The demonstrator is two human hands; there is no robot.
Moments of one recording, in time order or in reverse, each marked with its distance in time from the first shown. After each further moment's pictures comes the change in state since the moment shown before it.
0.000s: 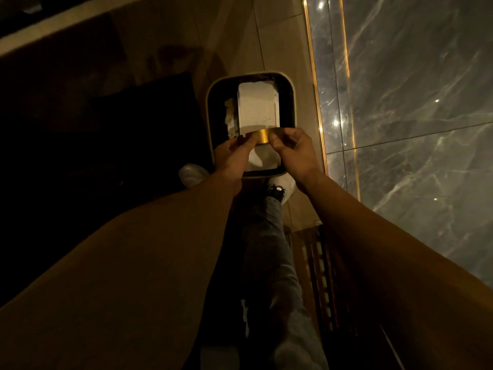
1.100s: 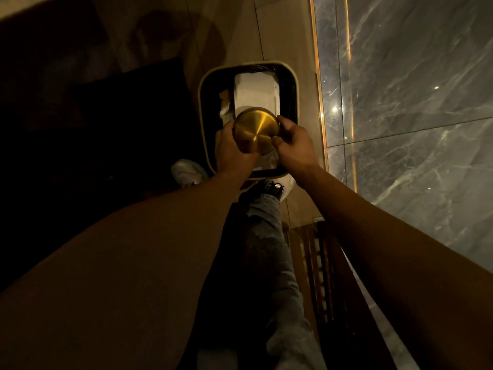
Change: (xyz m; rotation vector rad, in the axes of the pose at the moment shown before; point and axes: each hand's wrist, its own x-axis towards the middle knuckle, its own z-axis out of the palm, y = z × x) left_hand 0.035 -0.010 0.008 0.446 -0.009 0.226; right_hand 0.029 0.001 0.005 -0.210 -0.063 -0.024
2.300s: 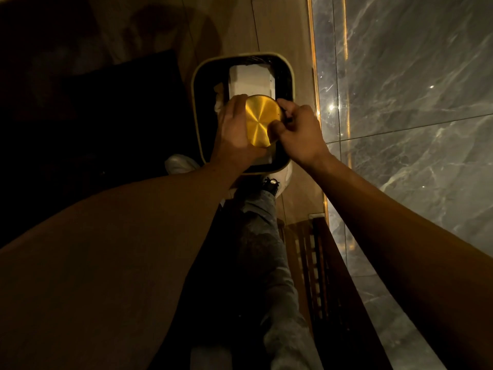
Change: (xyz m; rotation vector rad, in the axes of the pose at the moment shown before) left_hand 0.010 0.009 -0.001 0.355 -0.057 0.446; right_hand 0.009 -0.007 -0.020 -0.262 -0.031 -0.194
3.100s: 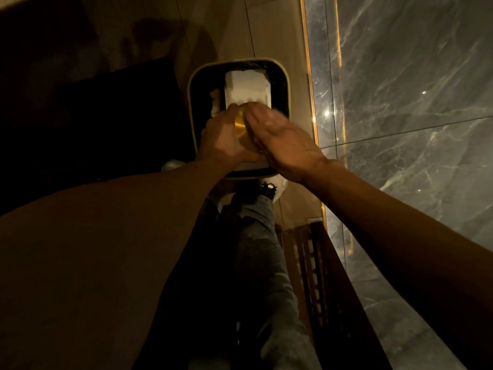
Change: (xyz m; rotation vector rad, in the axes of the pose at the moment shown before) left_hand 0.001 -0.009 -0.018 0.001 -0.061 0.003; right_hand -0.007 -0.003 -0.002 -0.698 -0.203 -0.584
